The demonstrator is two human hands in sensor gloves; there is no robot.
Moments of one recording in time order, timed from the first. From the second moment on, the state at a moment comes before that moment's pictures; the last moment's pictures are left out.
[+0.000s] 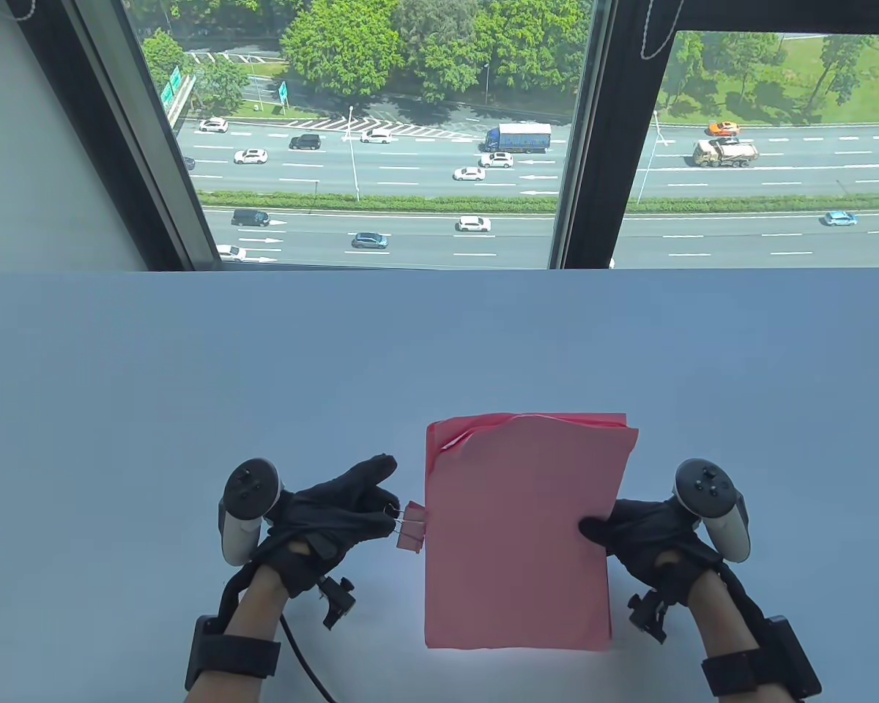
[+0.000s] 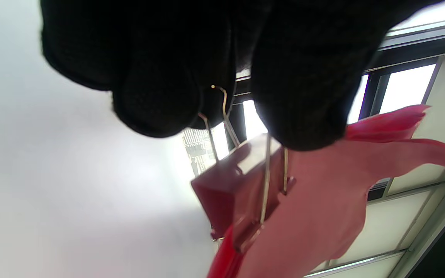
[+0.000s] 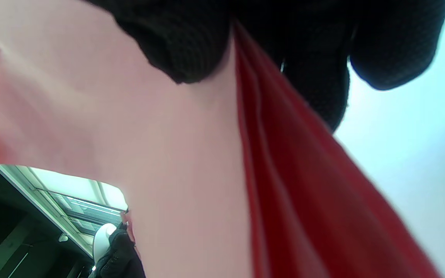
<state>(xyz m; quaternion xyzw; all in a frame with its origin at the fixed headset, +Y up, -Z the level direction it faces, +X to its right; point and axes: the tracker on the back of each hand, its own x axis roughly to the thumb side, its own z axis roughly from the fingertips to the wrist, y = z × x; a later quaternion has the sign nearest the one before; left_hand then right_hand) -0.212 -0.753 -0.332 -0.10 -0.17 0.62 0.76 0.238 -0.757 -0.325 0.15 0.17 0.80 0.56</state>
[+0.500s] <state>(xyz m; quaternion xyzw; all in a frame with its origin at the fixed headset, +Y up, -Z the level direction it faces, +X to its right) -0.210 -0.736 -0.325 -0.07 -0.16 0.51 0.84 0.231 -0.742 -0.319 0.18 0.15 0.83 0.51</state>
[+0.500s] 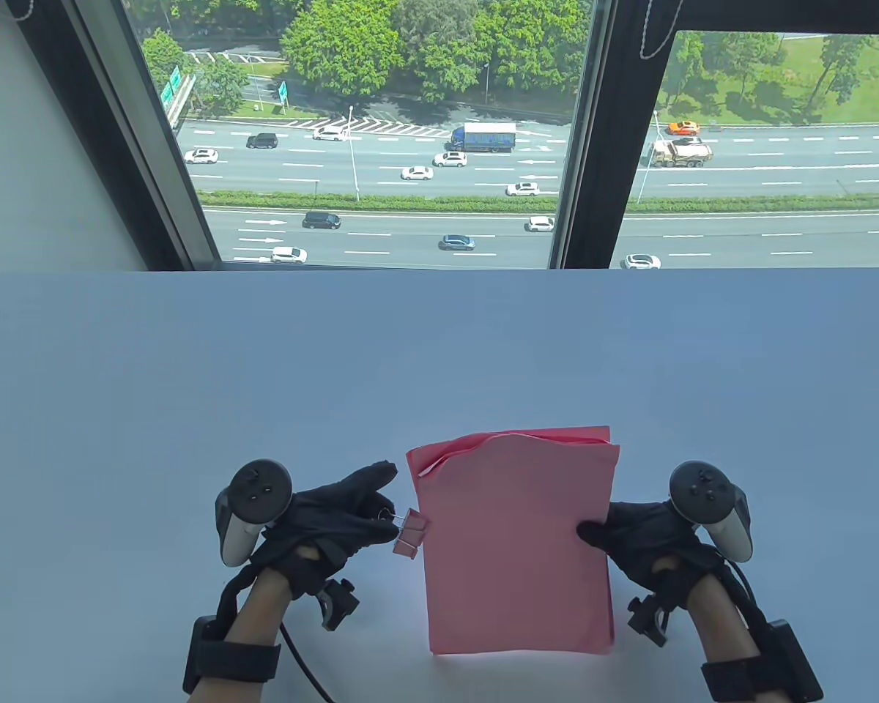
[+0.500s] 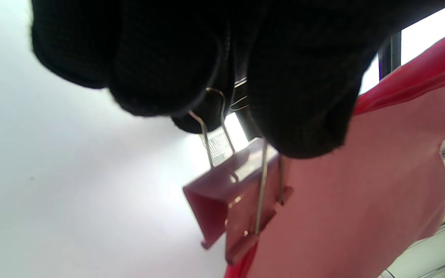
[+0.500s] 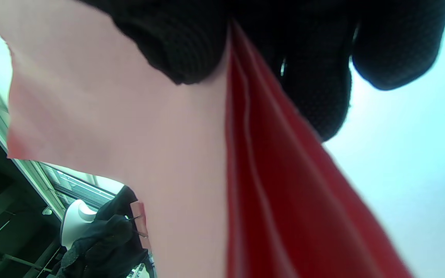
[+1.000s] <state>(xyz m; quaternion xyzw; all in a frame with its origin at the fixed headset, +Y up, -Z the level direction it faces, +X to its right) -0.217 -0.735 -0.324 -0.07 -0.14 0.60 0.78 0.233 -0.737 -0.317 0.19 0.13 0.82 0.52</state>
